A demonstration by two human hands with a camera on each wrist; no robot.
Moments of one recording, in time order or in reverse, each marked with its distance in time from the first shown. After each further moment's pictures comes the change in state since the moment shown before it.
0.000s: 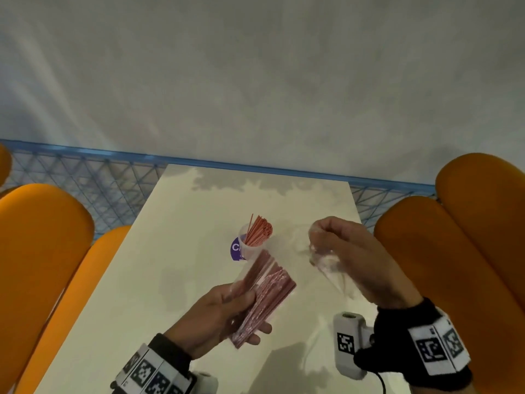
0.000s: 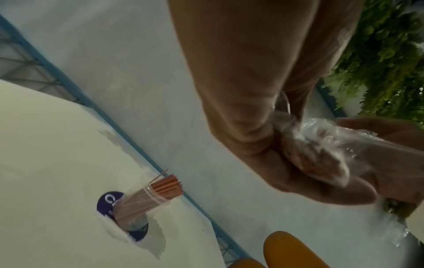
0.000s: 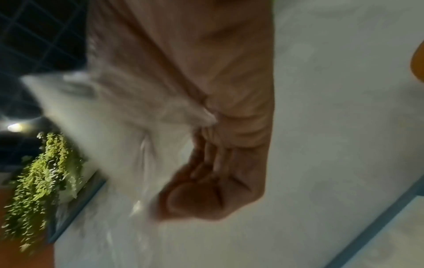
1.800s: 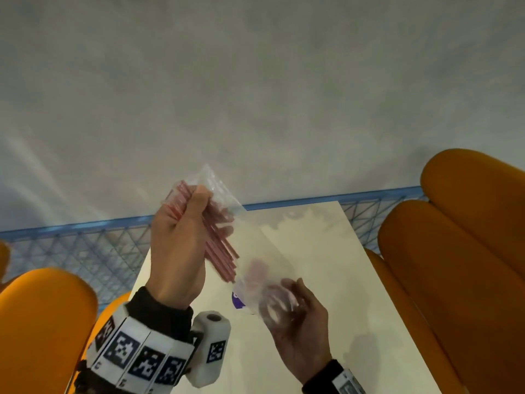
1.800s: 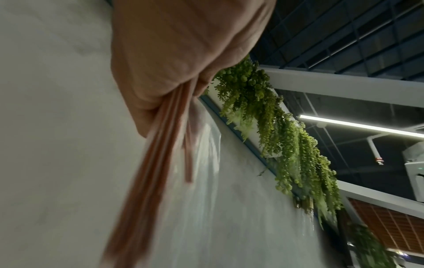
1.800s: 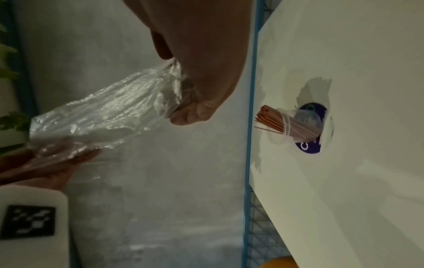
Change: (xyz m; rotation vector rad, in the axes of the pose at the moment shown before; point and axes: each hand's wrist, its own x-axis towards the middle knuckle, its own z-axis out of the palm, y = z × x) left_hand 0.028 0.178 0.085 0.239 0.539 0.747; right_hand 0.020 0.056 0.081 1.575 0.228 0.280
